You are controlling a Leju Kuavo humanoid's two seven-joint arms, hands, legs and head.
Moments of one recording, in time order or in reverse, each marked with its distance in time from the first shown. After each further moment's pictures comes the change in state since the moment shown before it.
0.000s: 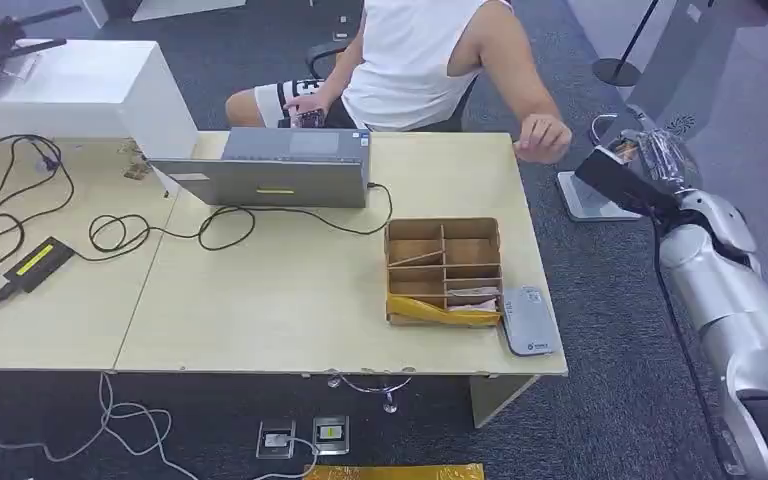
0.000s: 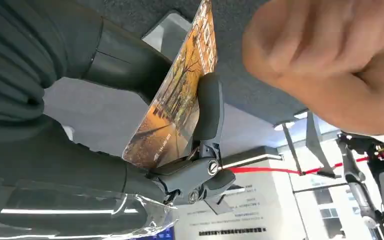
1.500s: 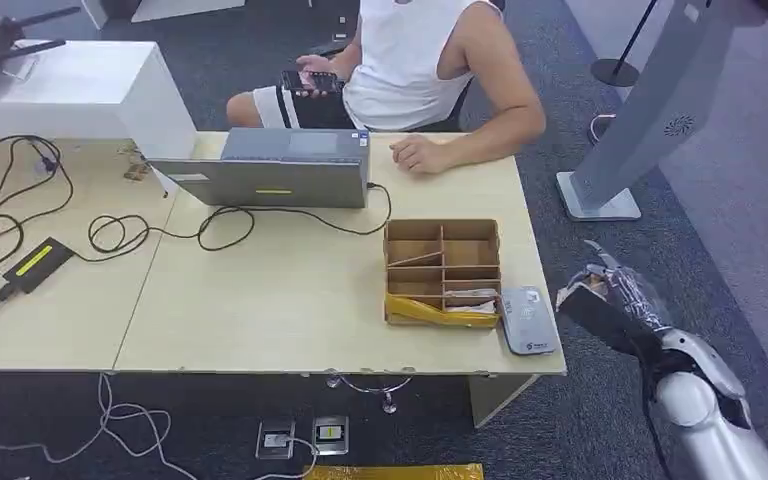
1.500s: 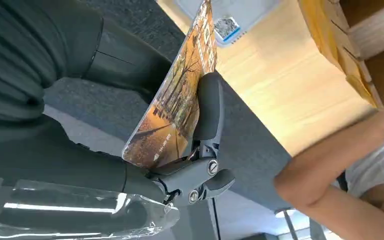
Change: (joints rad) left arm 0.007 0.050 -0.025 0.000 -0.088 -0.045 -0.011; right arm 0.741 -0.065 -0.251 -0.843 -0.049 0.320 0.222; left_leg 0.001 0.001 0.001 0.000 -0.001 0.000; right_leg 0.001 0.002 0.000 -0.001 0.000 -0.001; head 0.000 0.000
